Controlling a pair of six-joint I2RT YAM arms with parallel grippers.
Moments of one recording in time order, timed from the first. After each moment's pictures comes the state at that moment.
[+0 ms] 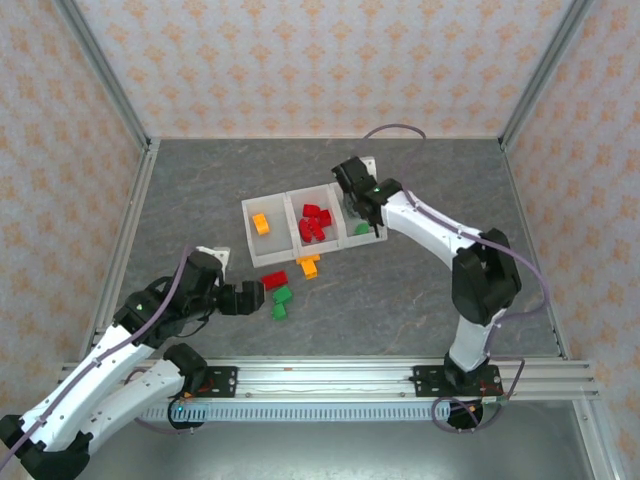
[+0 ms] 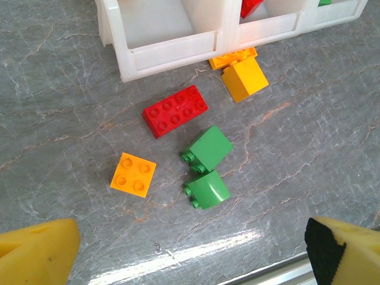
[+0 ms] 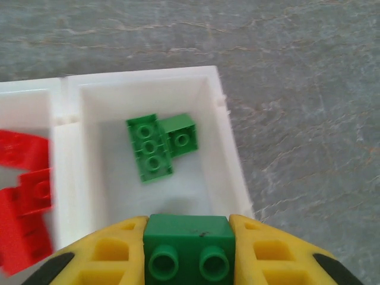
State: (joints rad) left arm -0.57 0.65 0.74 -0.98 -0.02 -0.57; right arm 0.59 1.83 1.48 -0.62 0.46 0.31
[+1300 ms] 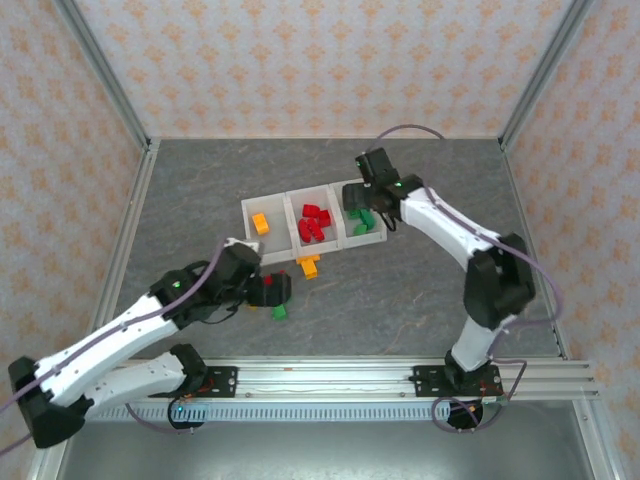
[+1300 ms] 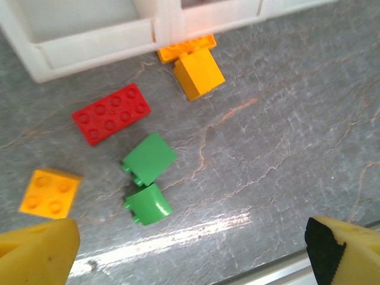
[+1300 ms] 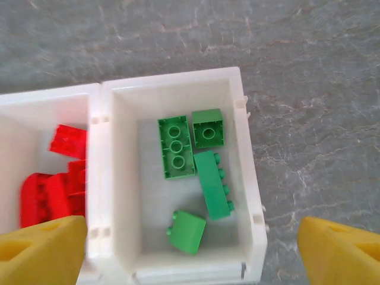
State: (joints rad) left arm -0.84 0.99 0.84 -0.83 -0.13 -0.78; right arm 0.51 1.61 1.35 -0.59 0.18 0.34
